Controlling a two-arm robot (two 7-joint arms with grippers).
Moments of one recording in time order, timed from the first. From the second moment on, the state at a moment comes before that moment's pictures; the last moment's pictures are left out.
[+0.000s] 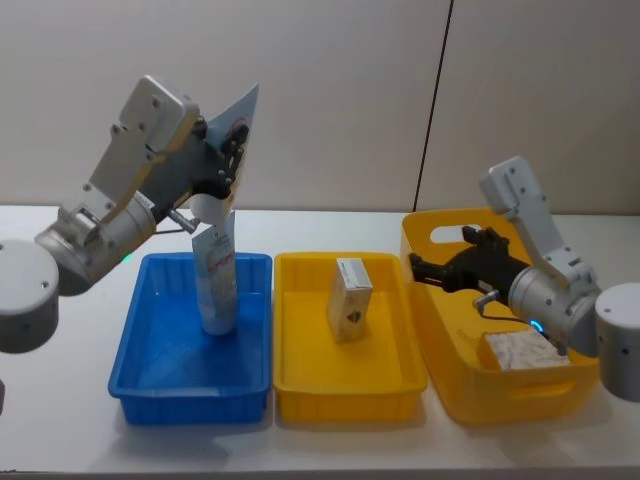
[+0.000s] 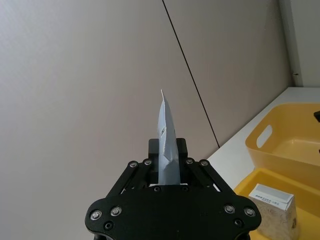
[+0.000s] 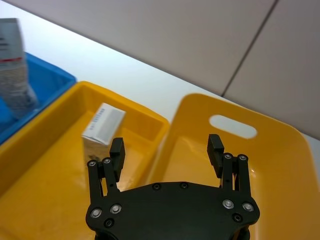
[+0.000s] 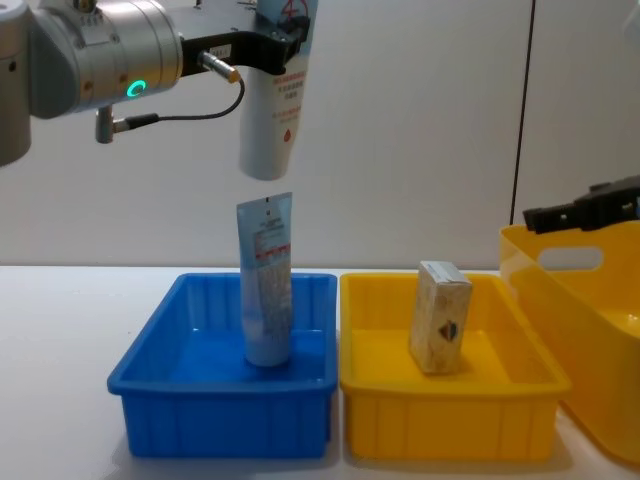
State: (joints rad) left arm -0.68 0.26 0.45 -1.34 -0.09 -0.05 -0.31; right arm 0.50 0.31 -0.24 -1.36 0.08 0.40 0.34
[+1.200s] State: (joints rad) left arm -0.76 0.19 0.42 -1.18 -0.35 -0.07 -0.58; right arm 0.49 0.40 -0.35 -1.52 0.15 0.28 0.63
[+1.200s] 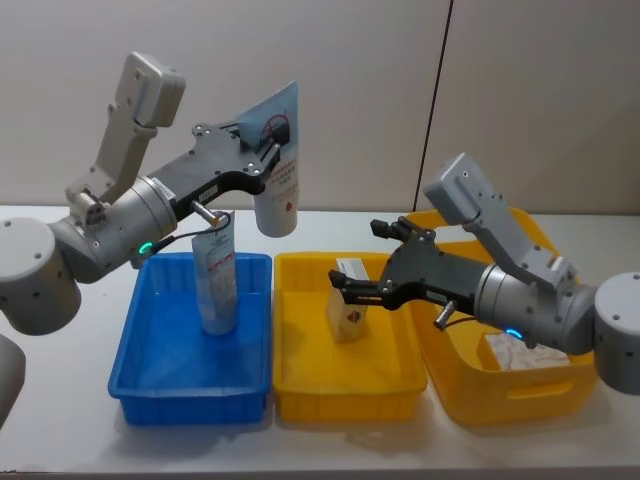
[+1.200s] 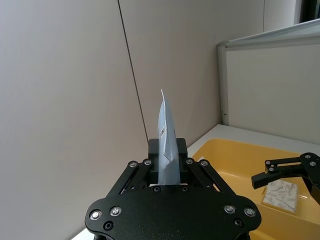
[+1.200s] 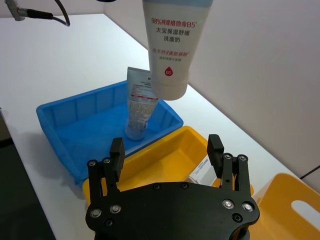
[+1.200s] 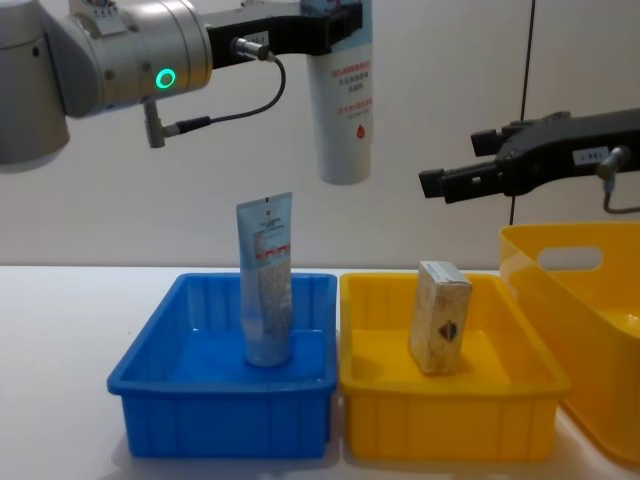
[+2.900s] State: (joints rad) left arm -0.74 0.19 0.44 -1.16 -0.44 -0.02 -0.59; right arm 0.53 0.30 -0.42 -1.42 0.13 0.27 0.47
